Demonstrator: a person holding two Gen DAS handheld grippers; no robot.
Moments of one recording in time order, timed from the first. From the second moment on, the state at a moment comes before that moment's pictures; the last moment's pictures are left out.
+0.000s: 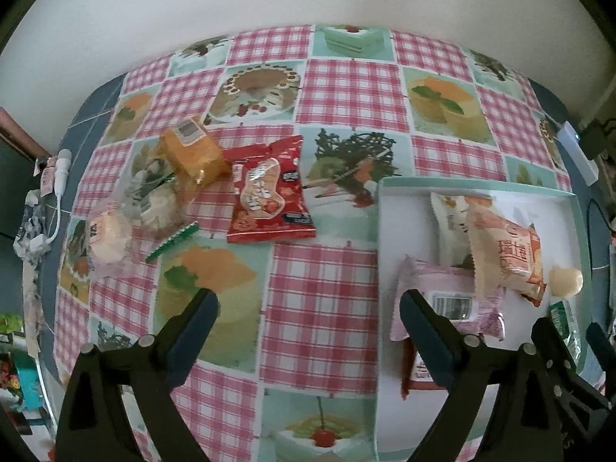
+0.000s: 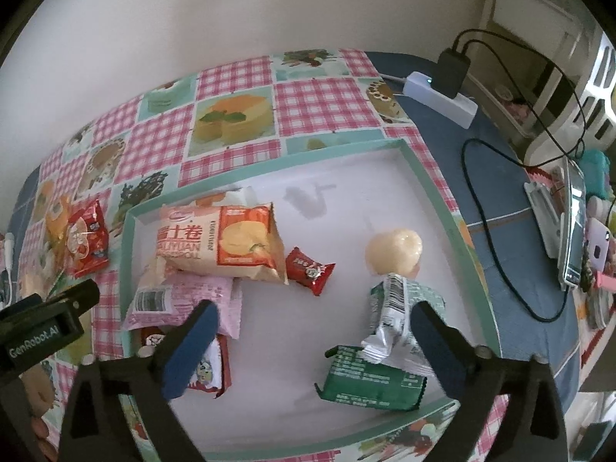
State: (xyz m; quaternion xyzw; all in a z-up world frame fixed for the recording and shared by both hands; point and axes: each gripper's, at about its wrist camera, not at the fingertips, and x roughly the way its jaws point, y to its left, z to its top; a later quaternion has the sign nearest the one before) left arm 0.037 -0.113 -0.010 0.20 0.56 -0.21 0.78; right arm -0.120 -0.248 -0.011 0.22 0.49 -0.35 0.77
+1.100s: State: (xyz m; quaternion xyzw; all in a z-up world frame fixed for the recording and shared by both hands) left arm 0.111 -0.023 0.005 0.12 0.55 -0.14 0.81; right arm -0.060 -0.183 0.010 0.20 0.44 -0.29 0.83
